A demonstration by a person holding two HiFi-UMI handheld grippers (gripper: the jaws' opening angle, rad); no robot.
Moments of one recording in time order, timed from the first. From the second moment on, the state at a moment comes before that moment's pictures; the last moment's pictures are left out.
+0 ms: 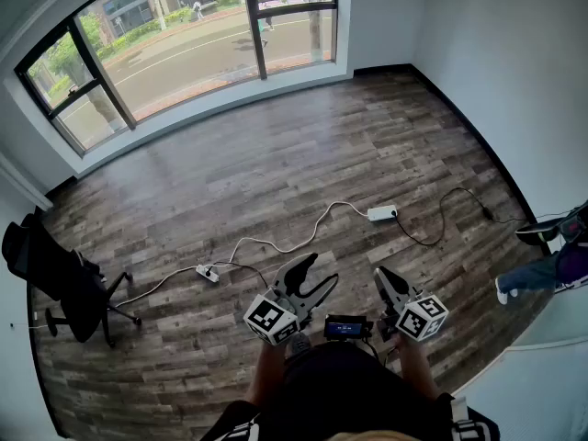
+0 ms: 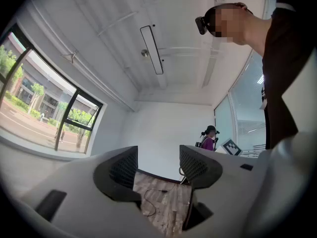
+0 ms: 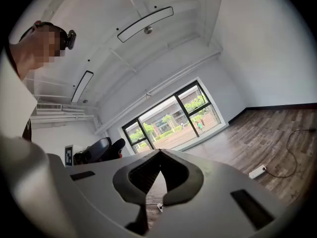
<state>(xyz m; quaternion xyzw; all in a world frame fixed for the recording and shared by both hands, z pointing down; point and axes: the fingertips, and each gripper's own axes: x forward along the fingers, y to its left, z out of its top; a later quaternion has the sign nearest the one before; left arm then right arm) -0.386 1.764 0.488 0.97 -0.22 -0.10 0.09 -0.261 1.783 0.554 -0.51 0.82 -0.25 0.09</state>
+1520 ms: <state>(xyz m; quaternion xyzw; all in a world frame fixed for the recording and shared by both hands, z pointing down) -0.489 1.637 0.513 0.94 -0.29 -0.08 0.14 -0.312 1.680 0.597 -0.52 0.80 -0.29 0.05</state>
